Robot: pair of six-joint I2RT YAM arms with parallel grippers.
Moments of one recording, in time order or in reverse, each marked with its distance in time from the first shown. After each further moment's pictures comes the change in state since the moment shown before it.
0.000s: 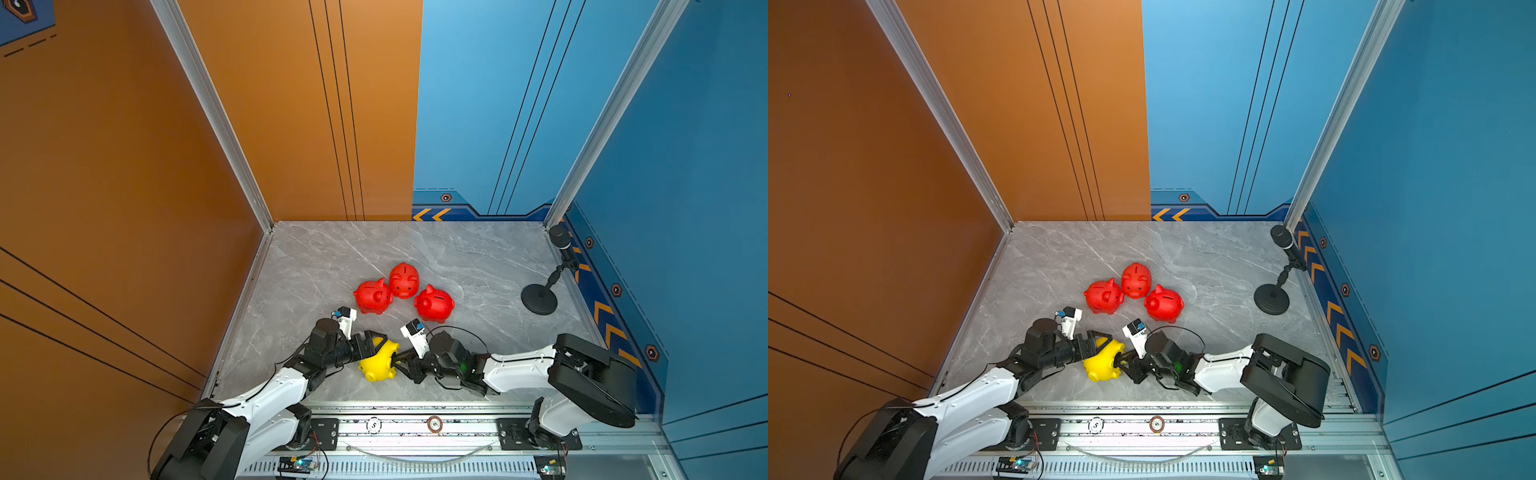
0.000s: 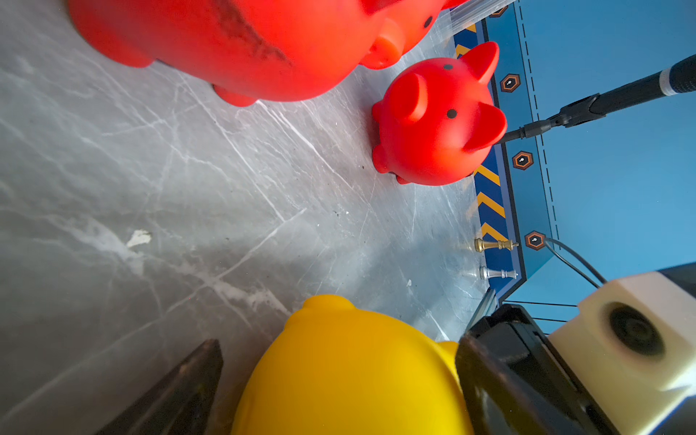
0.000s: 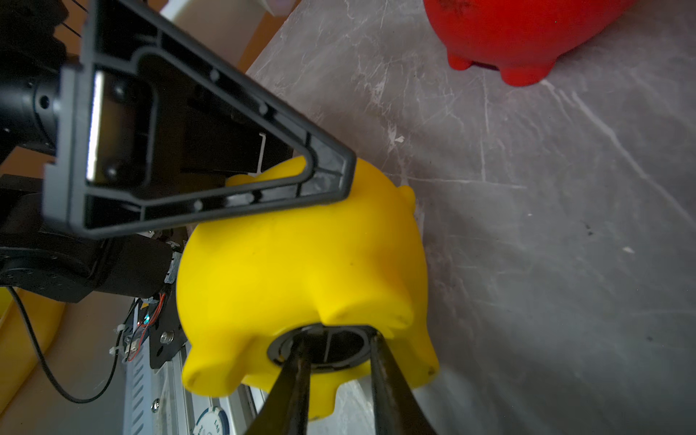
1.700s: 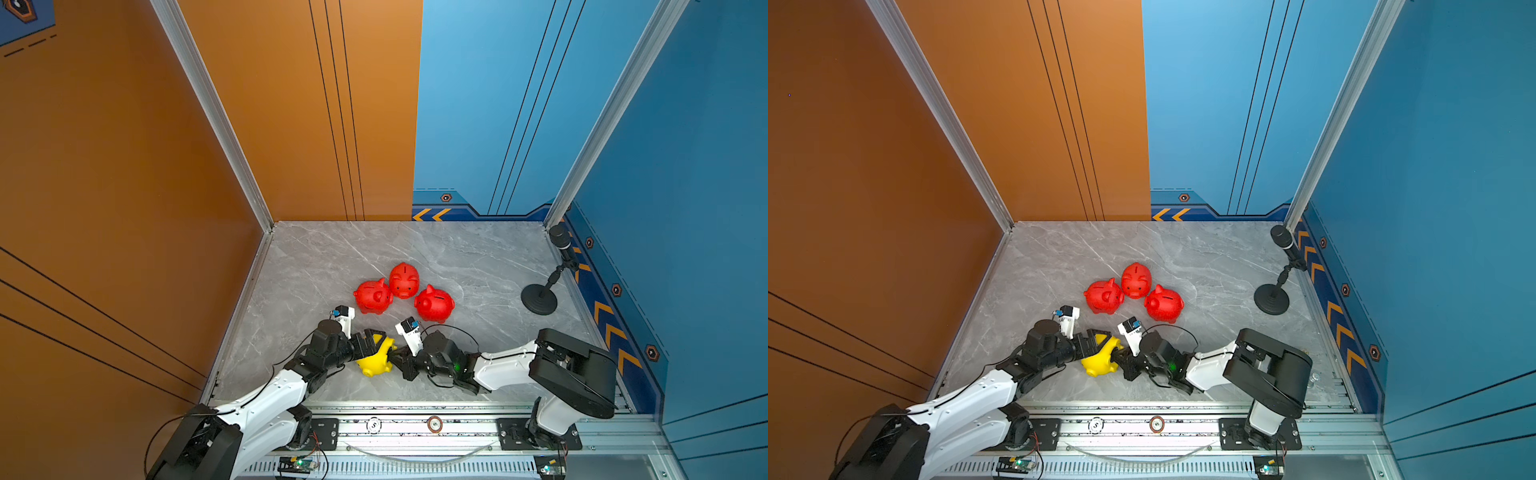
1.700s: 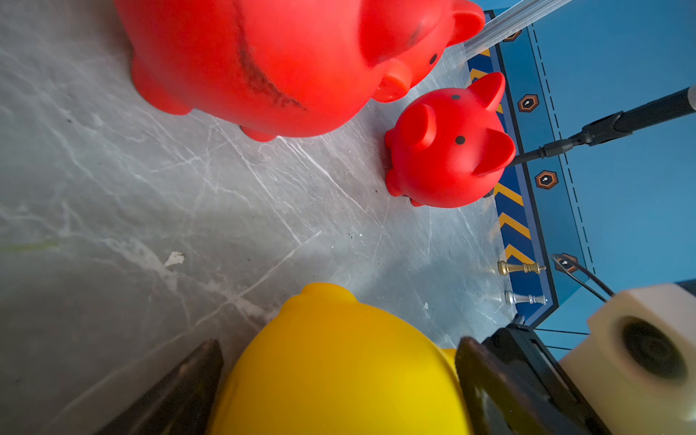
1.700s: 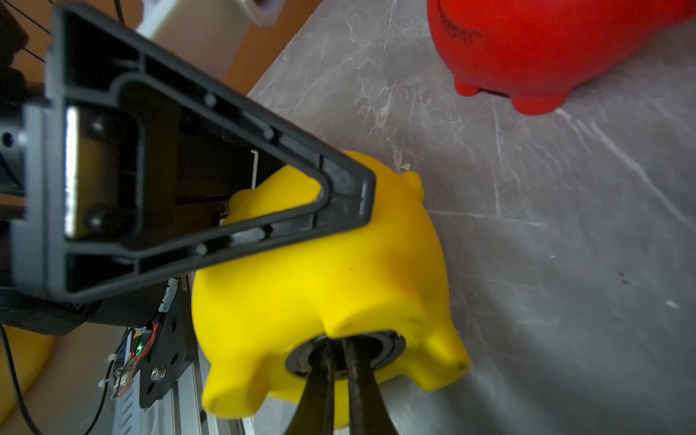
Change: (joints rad) left arm -0.039 -0.024 0.006 -0.028 -0.117 0.004; right arm 0.017 0.103 0.040 0.126 0.018 0.009
